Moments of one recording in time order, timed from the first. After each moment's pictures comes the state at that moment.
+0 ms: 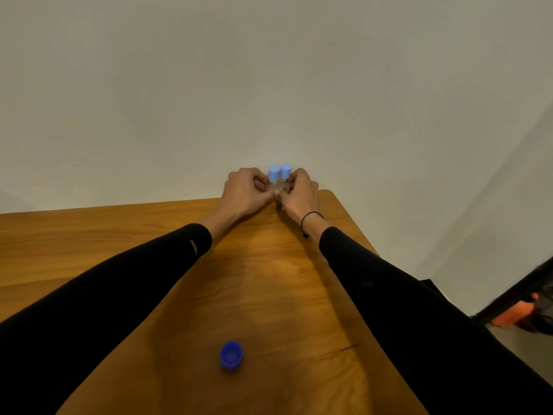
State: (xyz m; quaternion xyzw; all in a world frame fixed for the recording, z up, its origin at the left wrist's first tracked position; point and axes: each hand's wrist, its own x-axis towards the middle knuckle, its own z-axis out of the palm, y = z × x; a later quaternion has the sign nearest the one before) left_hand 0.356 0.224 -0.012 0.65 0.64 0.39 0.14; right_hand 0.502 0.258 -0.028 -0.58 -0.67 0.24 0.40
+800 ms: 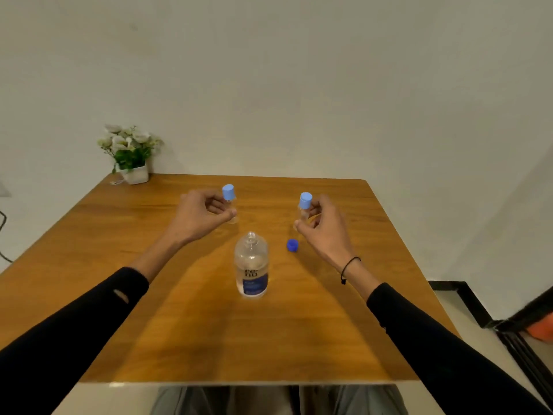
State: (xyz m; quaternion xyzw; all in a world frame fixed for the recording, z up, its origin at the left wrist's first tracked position) left_hand 0.260 -0.154 0.064 0.57 0.70 0.40 0.11; right_hand 0.532 -0.062 0.042 -0.44 -0.76 0.28 0.39
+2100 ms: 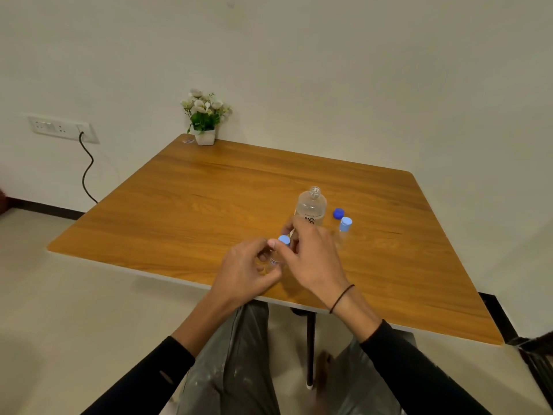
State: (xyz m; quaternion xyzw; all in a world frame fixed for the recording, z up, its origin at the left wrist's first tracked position) left_hand 0.343 -0.349 -0.030 0.58 0.67 0.46 0.05; right_hand 0.485 -0.267 0.040 -0.32 -0.87 0.22 0.30
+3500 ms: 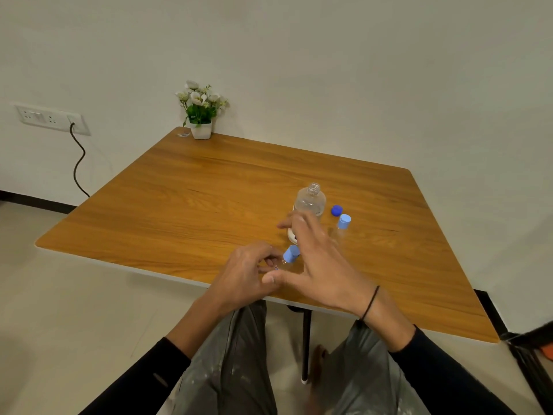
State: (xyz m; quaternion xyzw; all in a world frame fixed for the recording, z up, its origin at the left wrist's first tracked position) left_hand 0.342 -0.351 -0.029 0.65 0.60 0.45 0.12; right_hand 0.517 -0.273 0.066 -0.23 -0.94 0.20 0.14
